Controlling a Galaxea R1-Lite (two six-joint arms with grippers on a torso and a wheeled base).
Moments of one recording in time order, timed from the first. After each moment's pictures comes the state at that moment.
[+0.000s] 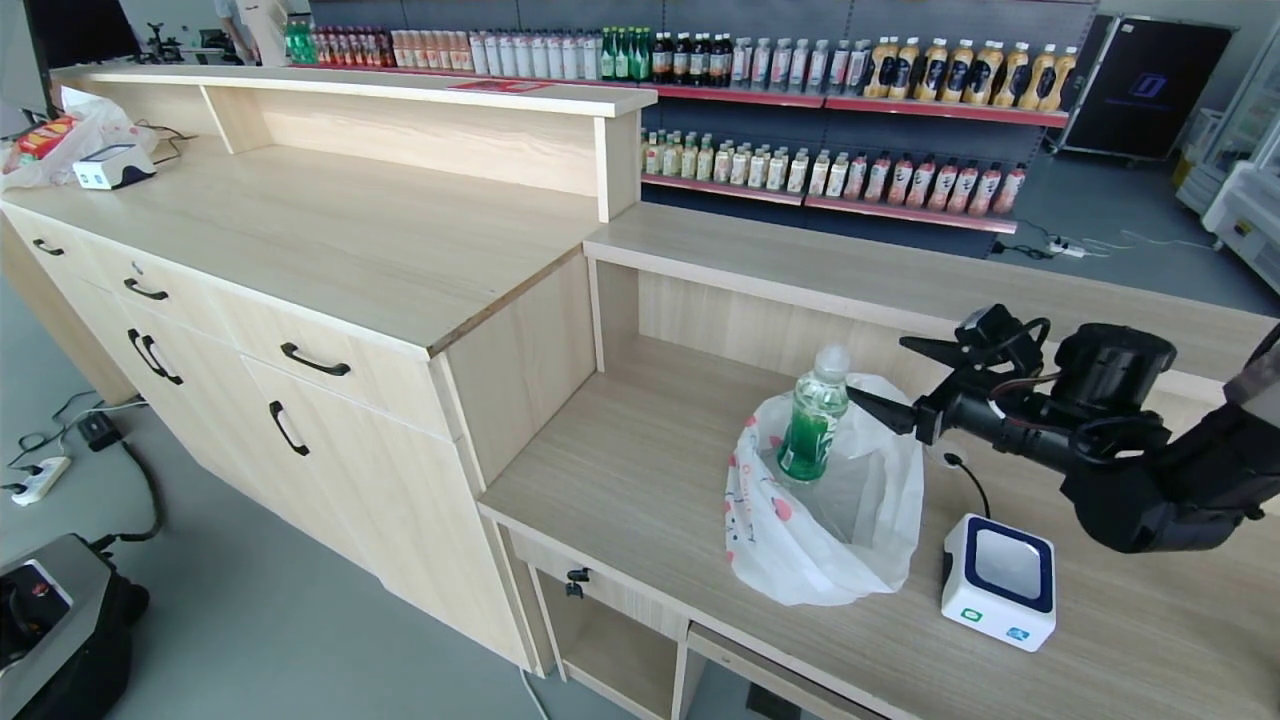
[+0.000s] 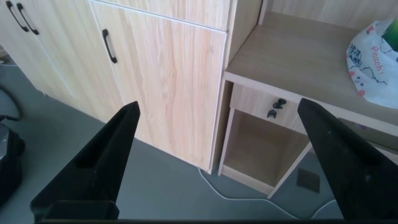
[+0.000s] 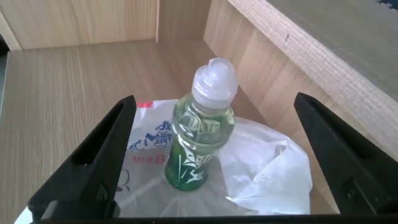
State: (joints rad) left arm 0.00 0.00 0.00 0.00 -0.02 -0.01; right arm 0.00 2.08 -0.85 -1.23 0.63 -0.36
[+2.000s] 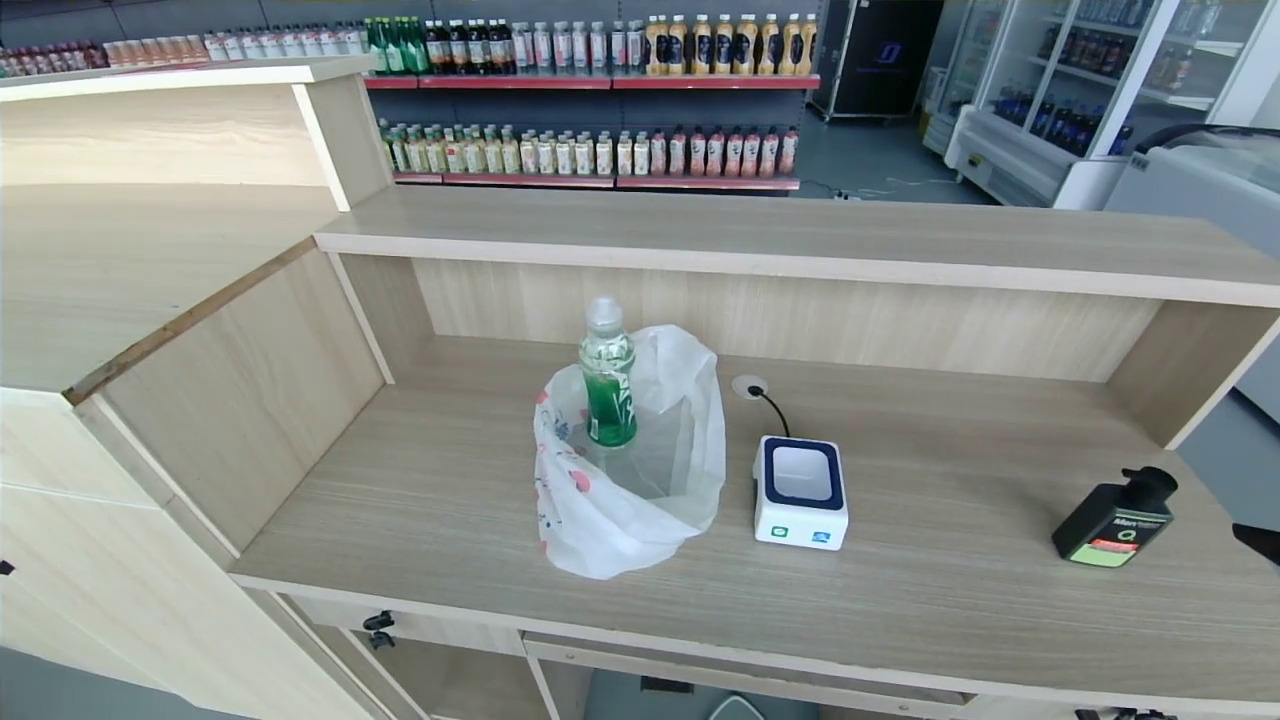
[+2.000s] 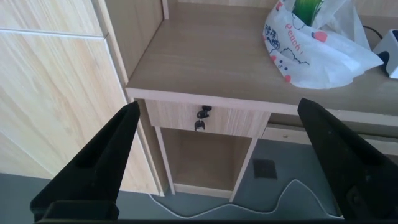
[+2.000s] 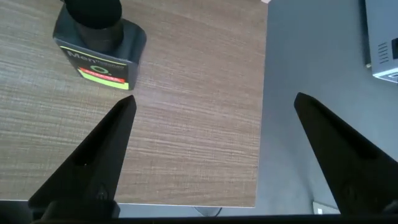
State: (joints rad) left arm 0.00 0.00 0.00 0.00 -0.02 -0.01; right arm -0.78 1.66 -0.60 -0.52 0.45 -0.72
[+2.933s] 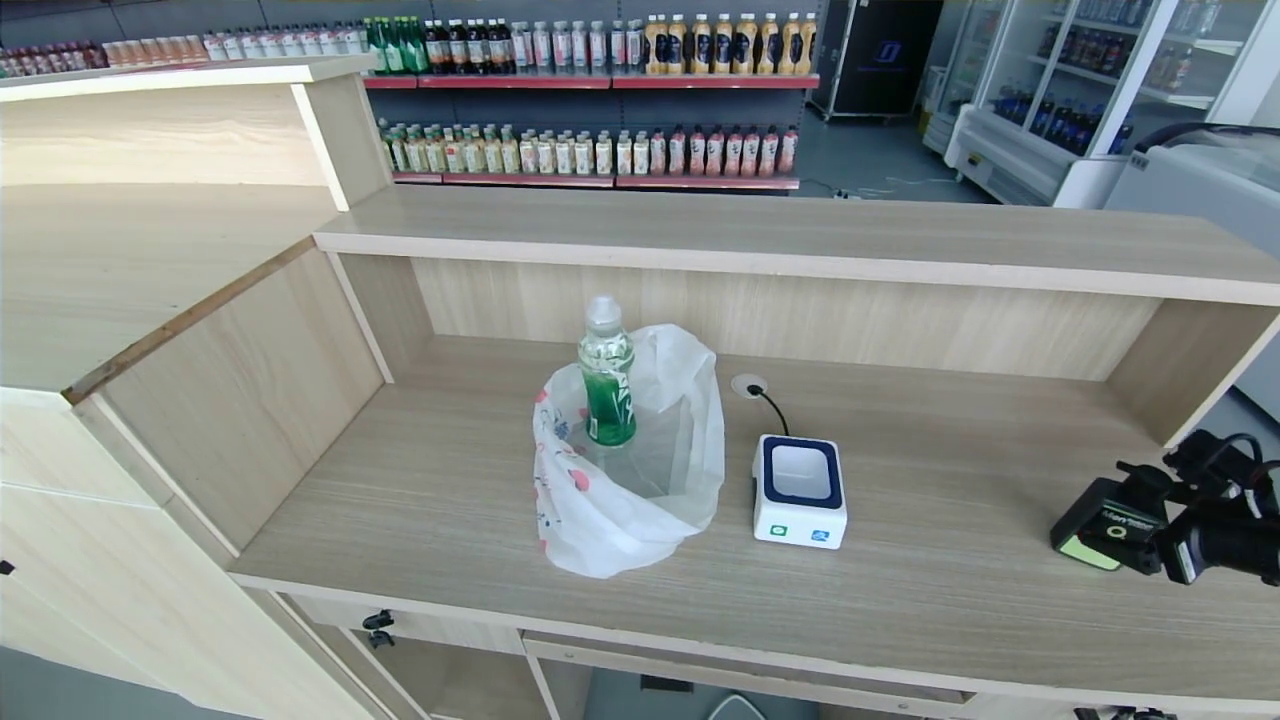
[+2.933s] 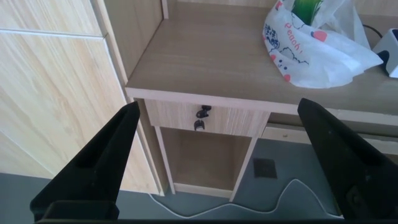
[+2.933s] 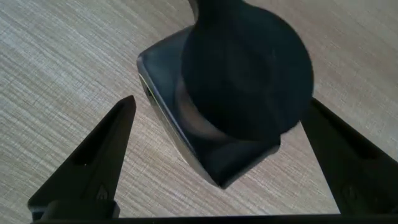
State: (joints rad) left arm 0.00 0.00 0.00 0.00 -0.02 -0.01; right arm -0.61 2.07 -0.80 -0.54 0.74 -0.93
